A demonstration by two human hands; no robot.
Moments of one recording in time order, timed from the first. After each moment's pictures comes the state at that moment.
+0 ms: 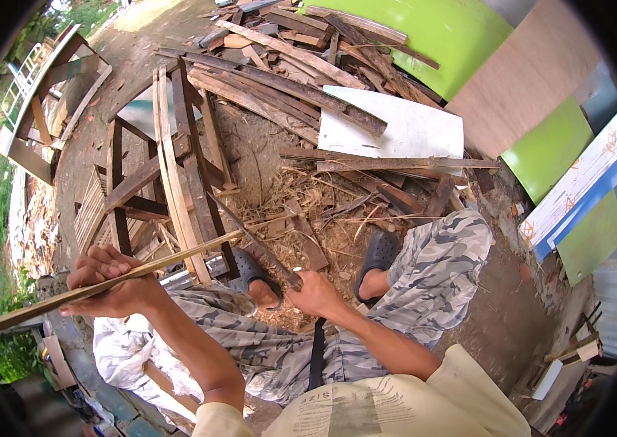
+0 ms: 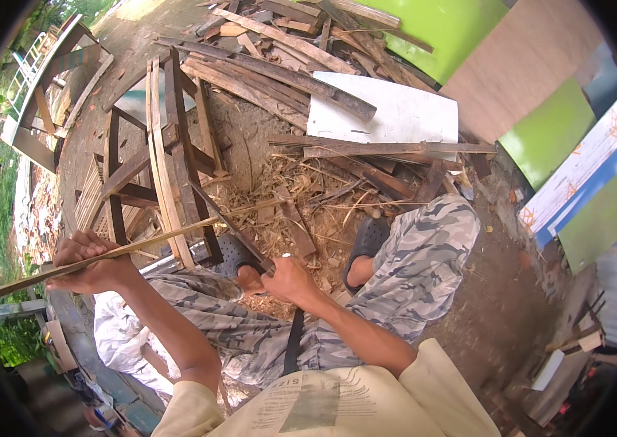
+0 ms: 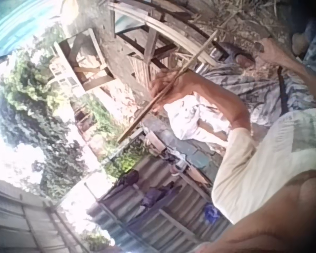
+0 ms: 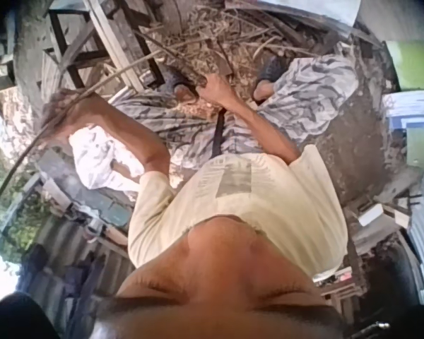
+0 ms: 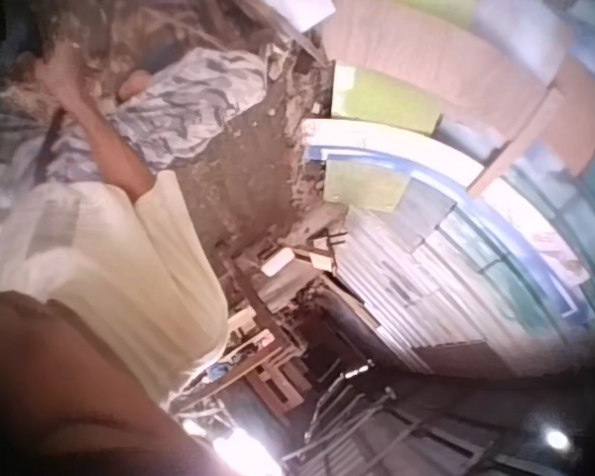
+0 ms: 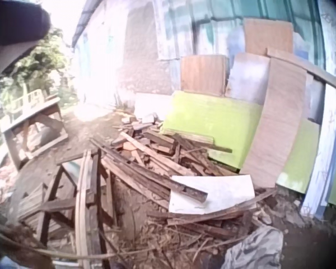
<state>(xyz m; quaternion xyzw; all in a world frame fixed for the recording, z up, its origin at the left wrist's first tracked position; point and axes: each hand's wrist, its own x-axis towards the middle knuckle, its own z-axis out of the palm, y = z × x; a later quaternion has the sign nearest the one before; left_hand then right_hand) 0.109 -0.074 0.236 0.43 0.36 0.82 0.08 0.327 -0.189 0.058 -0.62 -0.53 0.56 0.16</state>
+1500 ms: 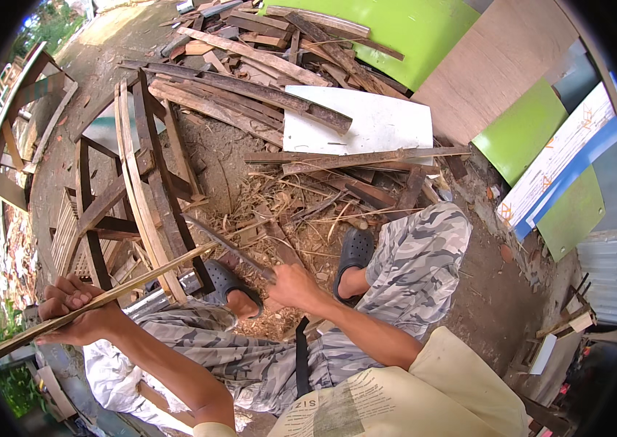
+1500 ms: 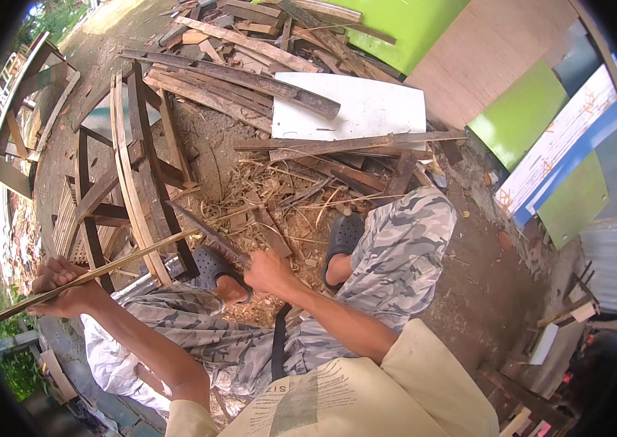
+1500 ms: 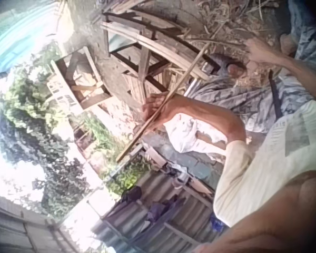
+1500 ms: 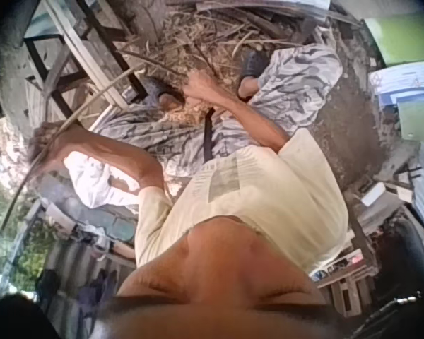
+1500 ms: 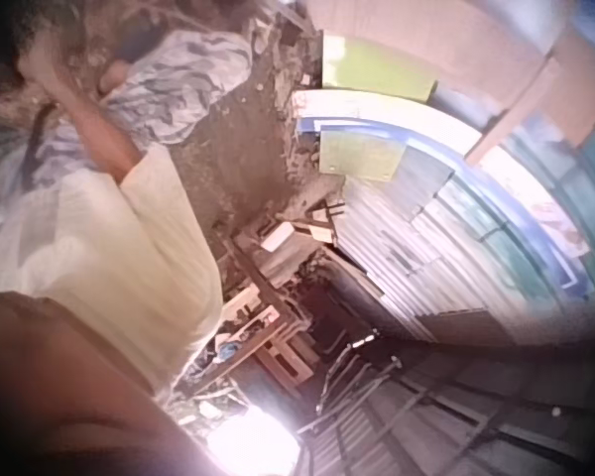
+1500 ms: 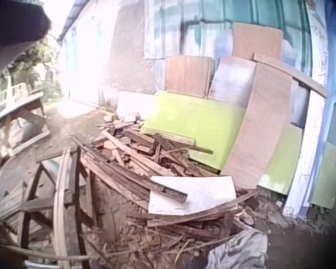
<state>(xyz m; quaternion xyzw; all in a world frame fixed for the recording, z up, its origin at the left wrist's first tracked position) 0.073 -0.067 0.223 0.43 0.32 0.83 0.12 0.336 -0.161 0.027 -0.63 -0.56 0.52 0.12</state>
